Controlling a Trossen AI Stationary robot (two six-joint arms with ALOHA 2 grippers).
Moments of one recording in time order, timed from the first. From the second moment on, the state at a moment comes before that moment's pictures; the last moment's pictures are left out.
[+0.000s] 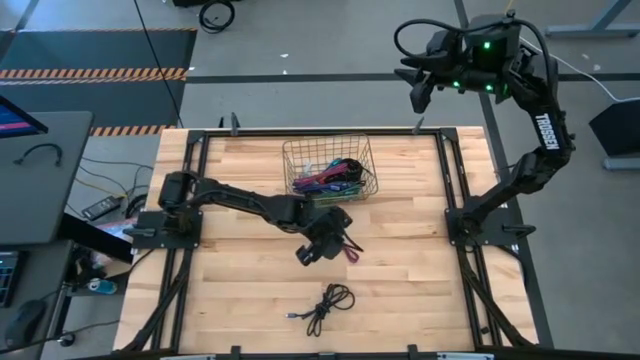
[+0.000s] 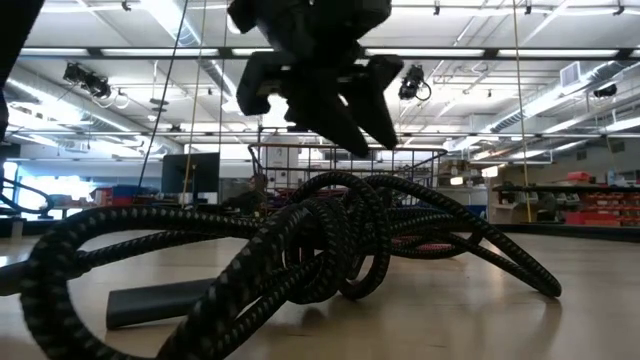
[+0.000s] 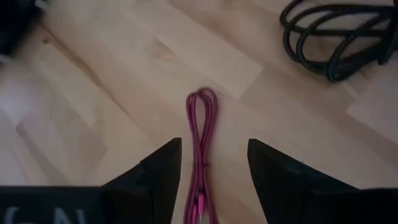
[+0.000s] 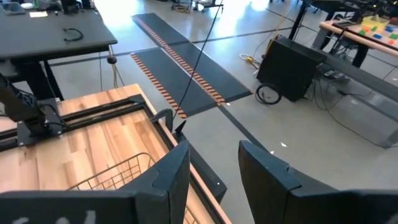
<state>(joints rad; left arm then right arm) -0.11 1.95 1.45 -0.42 0.12 0.80 -0.52 1.48 2.33 -1.20 0.08 -0.09</state>
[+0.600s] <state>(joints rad) -0.09 2.11 1.48 -0.40 0.10 0.82 -0.52 1.48 2.33 -1.21 0.00 -0.08</state>
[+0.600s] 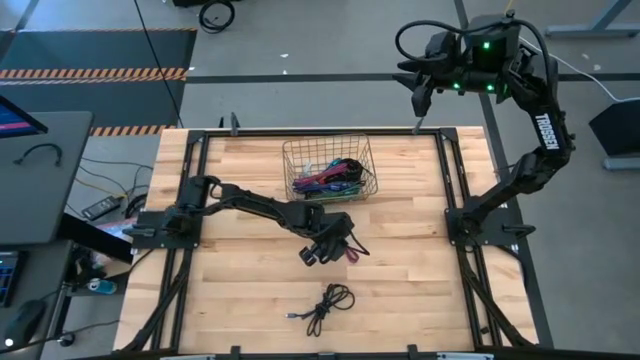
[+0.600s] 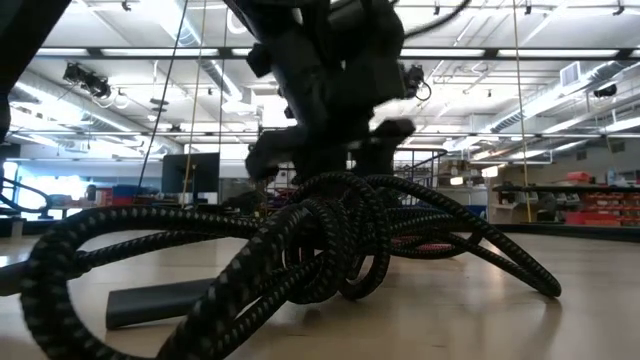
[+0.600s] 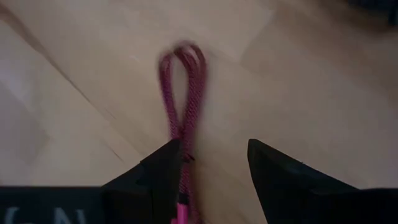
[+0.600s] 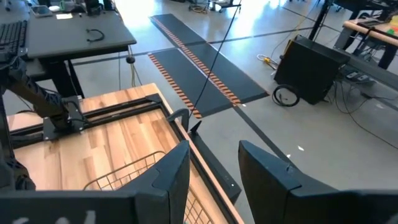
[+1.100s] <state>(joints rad) -0.07 2.12 1.48 -0.32 0.04 0.76 -0.52 1.48 2.33 -1.21 -0.03 -0.10</state>
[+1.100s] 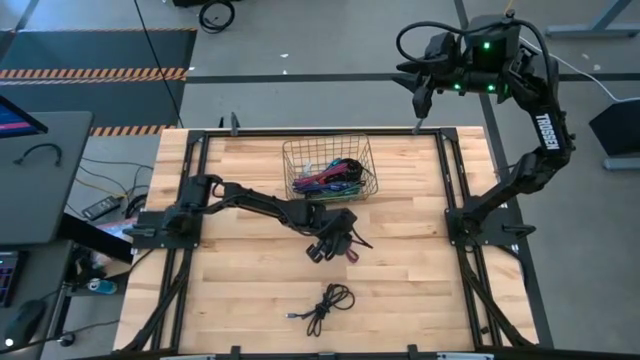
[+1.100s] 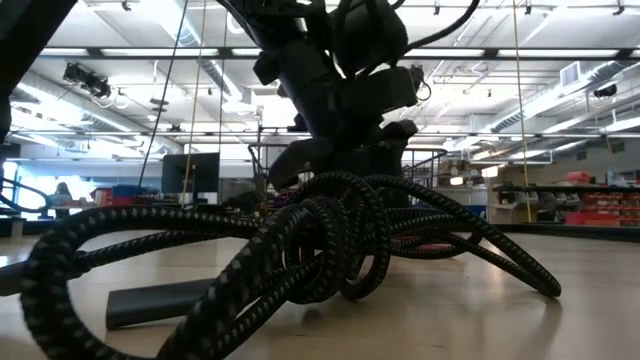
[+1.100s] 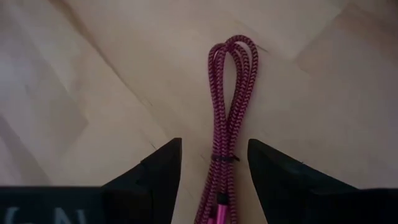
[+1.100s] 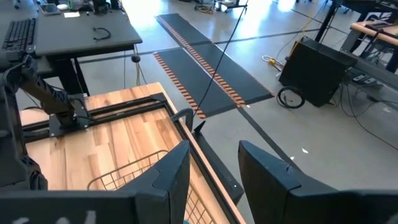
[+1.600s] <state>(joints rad) -0.04 2.13 1.48 -0.36 0.07 0.69 -0.52 1.48 2.33 -1.21 -0.03 -0.10</state>
